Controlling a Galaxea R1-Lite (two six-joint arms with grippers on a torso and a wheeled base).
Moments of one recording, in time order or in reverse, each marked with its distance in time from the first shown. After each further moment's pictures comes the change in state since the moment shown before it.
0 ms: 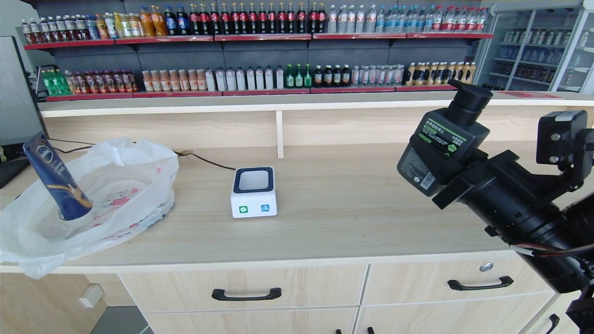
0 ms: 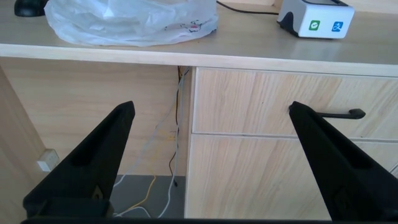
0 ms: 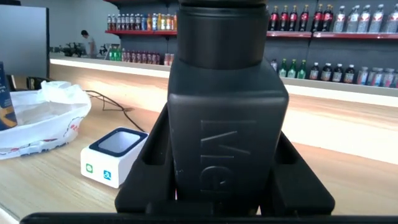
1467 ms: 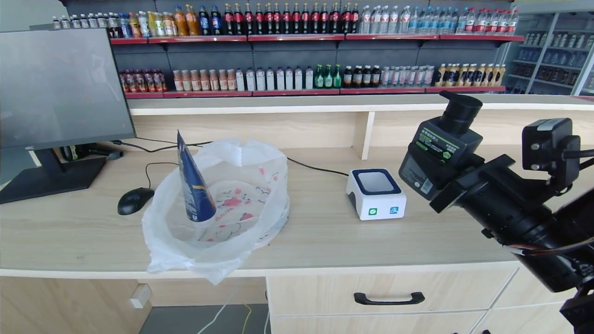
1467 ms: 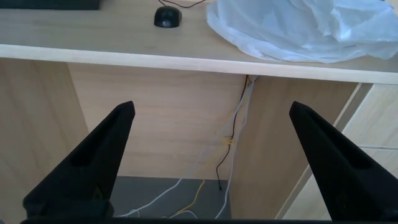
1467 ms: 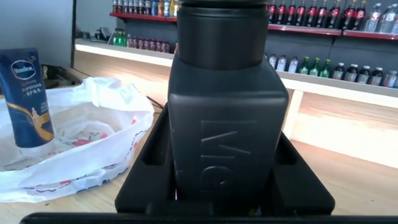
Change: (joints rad) left arm 0.000 0.000 0.000 0.000 0.000 -0.005; right arm -0.036 0.022 0.014 0.000 0.003 -0.056
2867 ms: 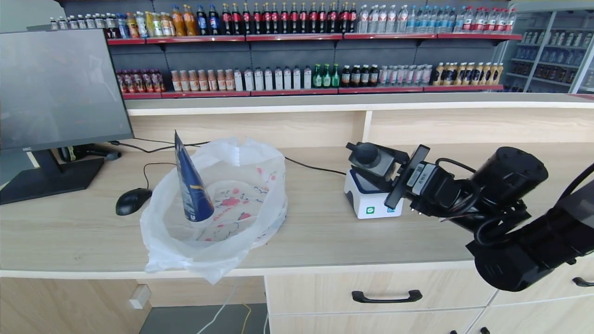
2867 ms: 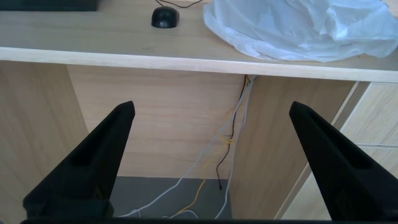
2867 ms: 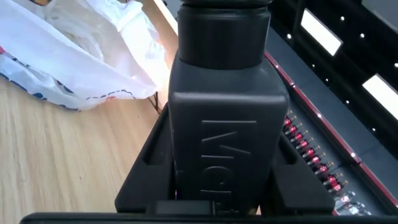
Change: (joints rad) left arm 0.000 0.000 0.000 0.001 0.000 0.003; right arm -0.131 0.358 -0.338 -0.001 0.615 -0.716
